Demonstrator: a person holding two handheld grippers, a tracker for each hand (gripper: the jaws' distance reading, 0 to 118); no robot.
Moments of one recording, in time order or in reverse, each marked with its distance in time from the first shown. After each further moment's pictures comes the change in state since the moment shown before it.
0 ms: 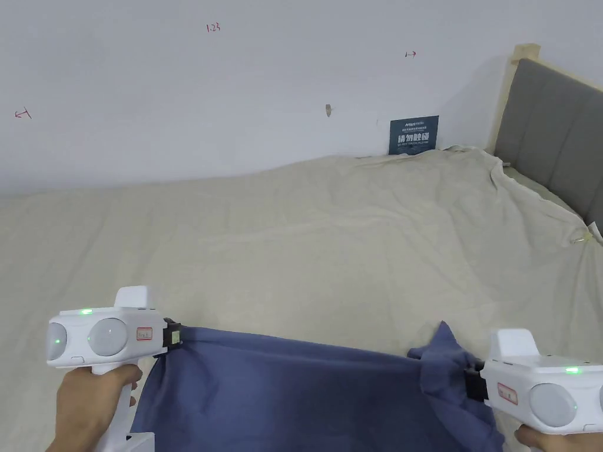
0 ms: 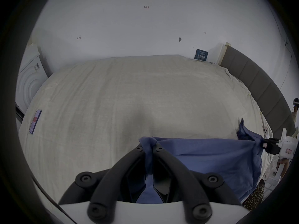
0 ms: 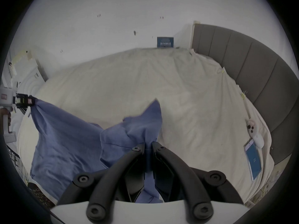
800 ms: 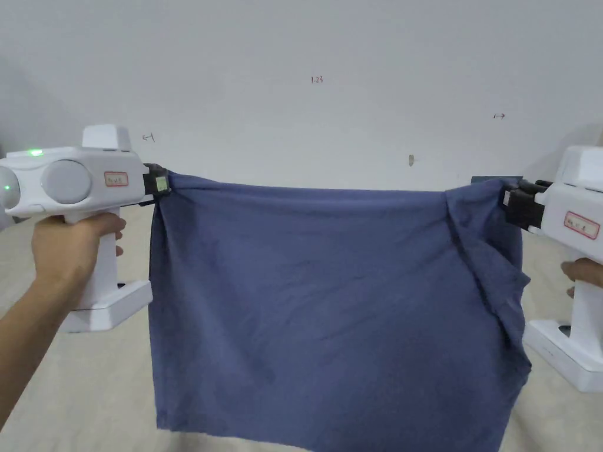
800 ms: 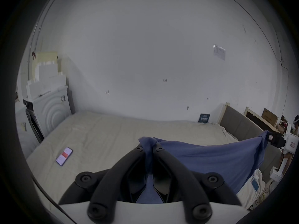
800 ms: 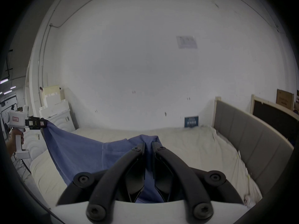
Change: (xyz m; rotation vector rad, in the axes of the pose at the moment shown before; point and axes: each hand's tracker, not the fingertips) left arm -0.056 0.123 0.245 0.510 0.081 0.088; right arm -0.067 0.212 0.150 0.599 0.218 0.073
